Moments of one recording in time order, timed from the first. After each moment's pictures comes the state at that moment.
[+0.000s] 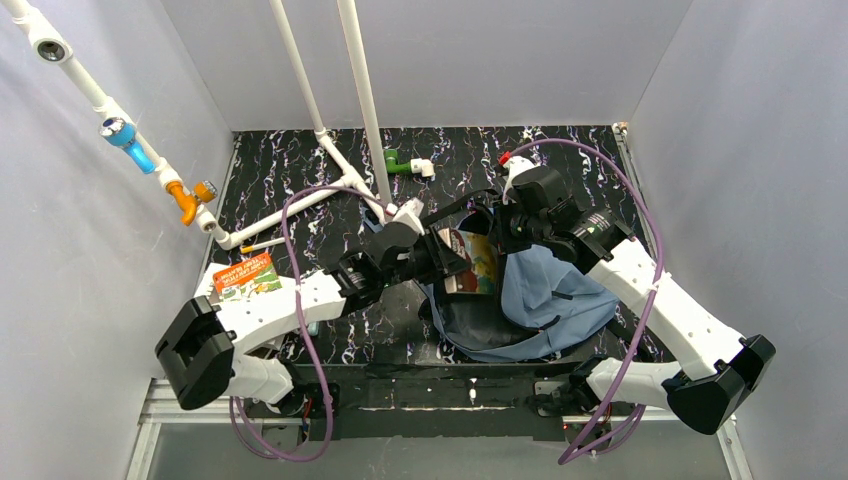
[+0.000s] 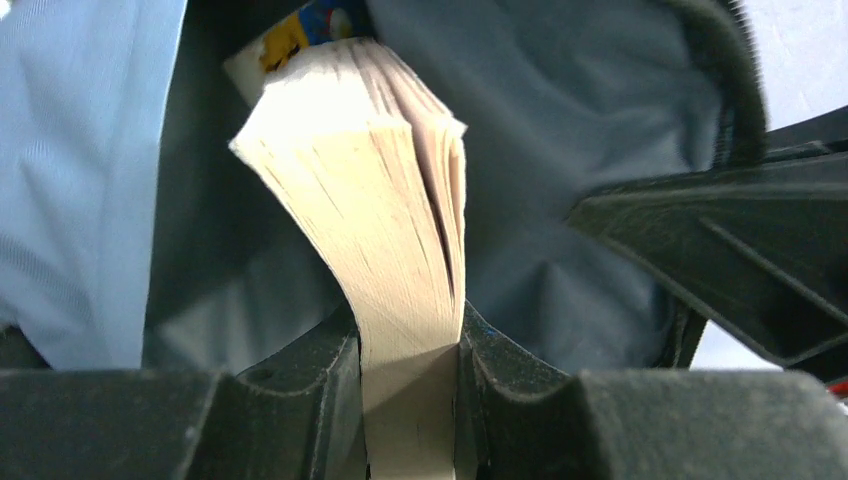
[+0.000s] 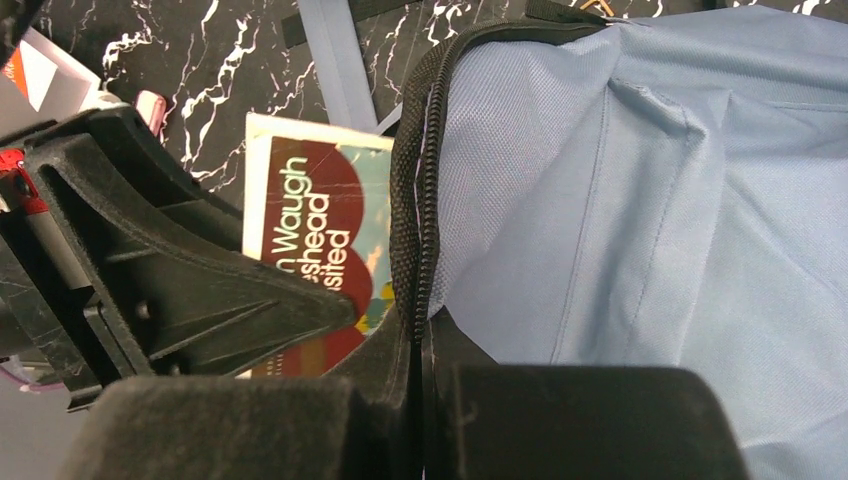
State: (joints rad) left arm -0.92 1.32 0.86 0.05 0.03 -1.07; right arm 0.71 1.19 1.29 -0.84 0.03 0.35
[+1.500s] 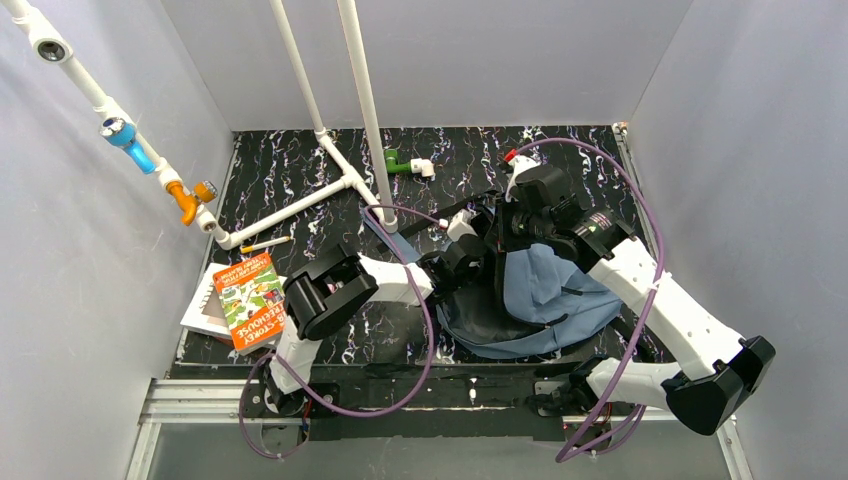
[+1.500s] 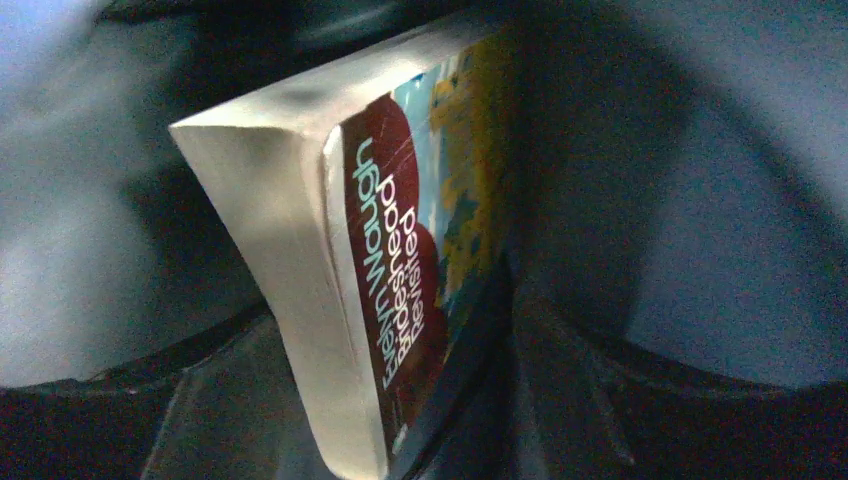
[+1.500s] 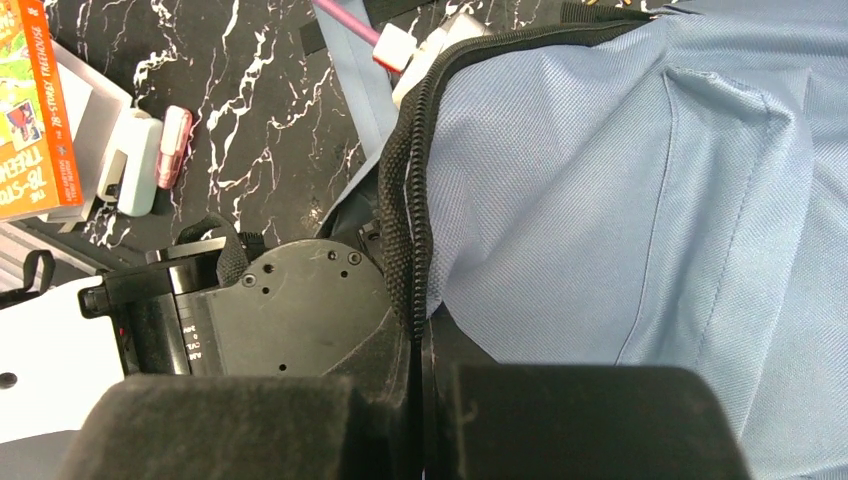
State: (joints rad) left arm -1.02 2.03 1.14 0.51 -0.19 -1.28; right arm 0.68 1.18 1.28 -0.82 -0.01 0.41
